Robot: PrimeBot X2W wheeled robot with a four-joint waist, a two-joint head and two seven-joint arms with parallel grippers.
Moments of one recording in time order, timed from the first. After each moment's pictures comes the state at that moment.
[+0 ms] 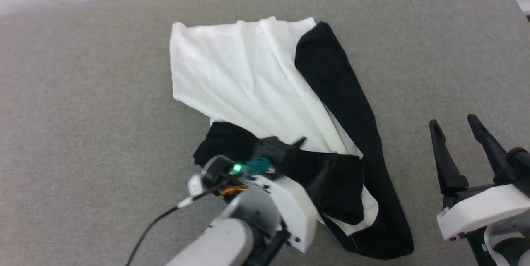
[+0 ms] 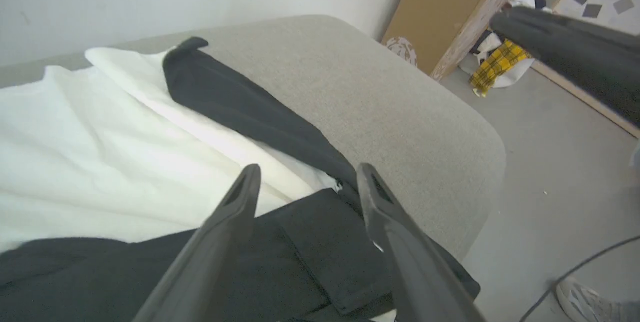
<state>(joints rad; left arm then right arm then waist) -0.39 0.20 -0.79 -0.07 -0.48 0.20 0.29 0.04 -0.05 -0.07 -0.40 0.12 0.13 0.26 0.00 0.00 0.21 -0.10</state>
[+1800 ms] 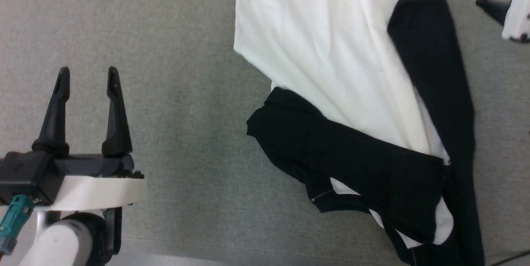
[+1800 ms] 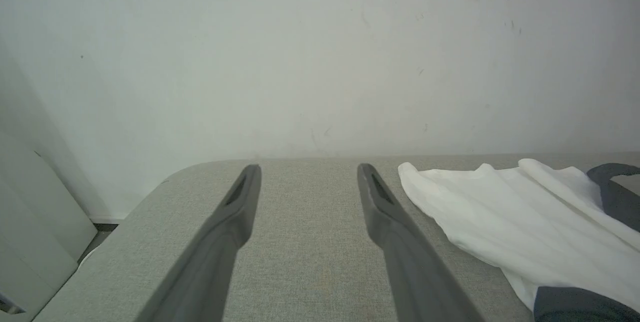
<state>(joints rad) -0.15 0.56 -0.27 -0.40 -0.43 0.45 -0.14 -0.99 -0.32 -0.08 0.60 0.32 0.13 0.89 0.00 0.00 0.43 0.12</state>
